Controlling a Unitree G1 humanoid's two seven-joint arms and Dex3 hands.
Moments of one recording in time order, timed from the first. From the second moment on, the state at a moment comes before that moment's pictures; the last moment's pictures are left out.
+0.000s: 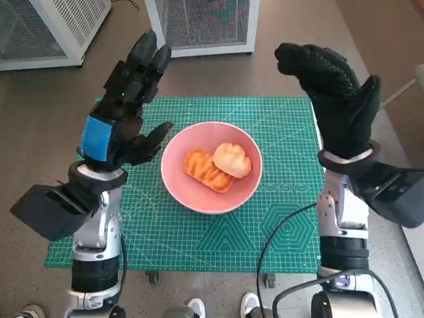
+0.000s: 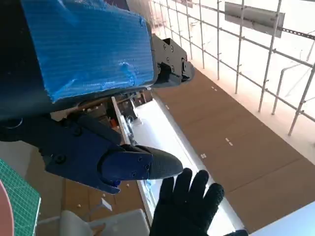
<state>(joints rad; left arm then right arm) -0.49 0.17 0.15 -0.03 -0.18 -0.25 -0.29 -0.74 -0.12 -0.15 0.40 0.35 -0.55 0.54</state>
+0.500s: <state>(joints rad) -0.52 0.19 0.13 0.00 -0.17 -0.26 -0.29 -0.77 -0.13 -0.15 0.41 0.32 -0.54 0.52</state>
